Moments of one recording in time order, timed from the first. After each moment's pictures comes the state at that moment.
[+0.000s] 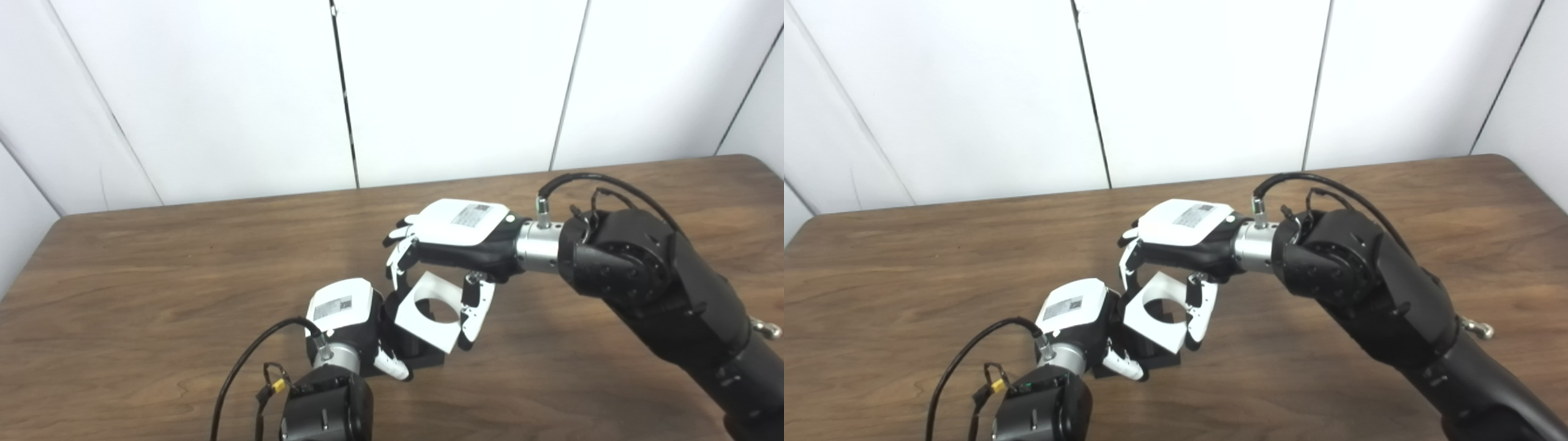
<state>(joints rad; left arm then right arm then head) -0.21 -0.18 -0.38 -0.30 1.64 0.46 -0.83 -0.66 -0.50 0.42 -0.42 -0.56 0.09 0.90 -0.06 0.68</state>
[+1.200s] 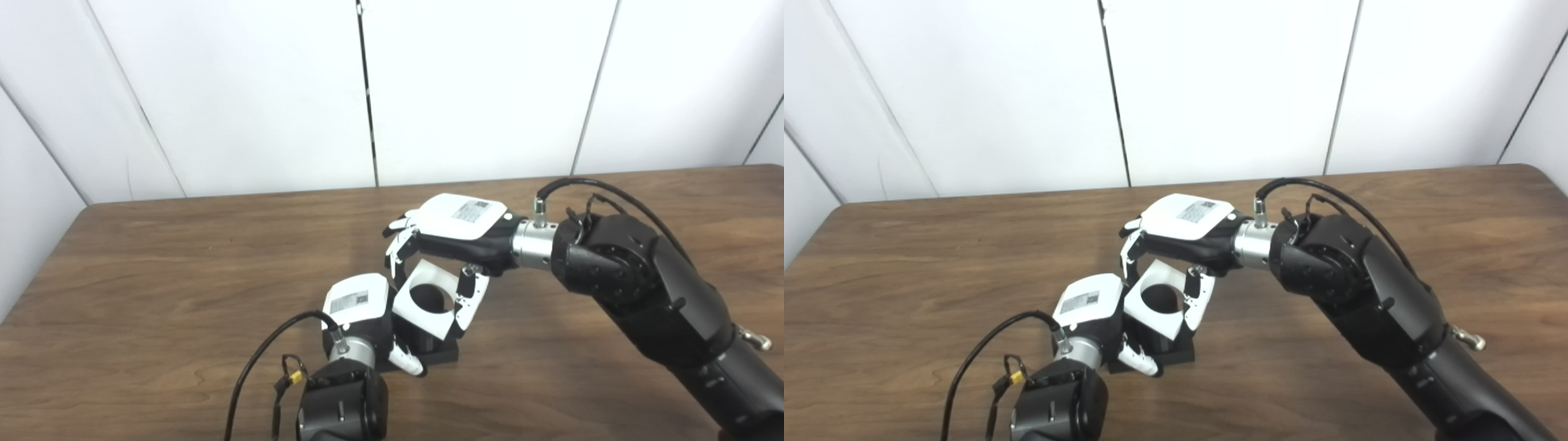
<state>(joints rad) -0.21 -0.18 -0.38 -0.29 1.63 0.47 -0.79 -0.68 -0.44 0.43 -0.23 -0.57 -0.06 0.78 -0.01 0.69</state>
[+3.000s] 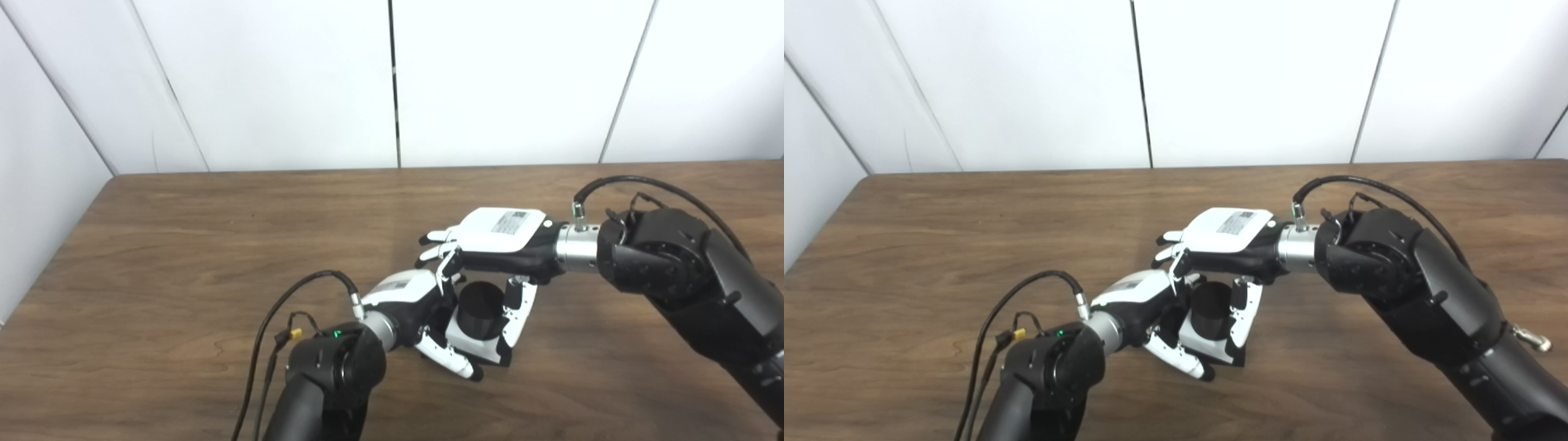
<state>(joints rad) -0.32 -0.05 -0.34 -0.32 1.21 0.45 -1.04 -0.66 -0.53 0.46 -0.23 -0.51 -0.13 0.87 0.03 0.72</state>
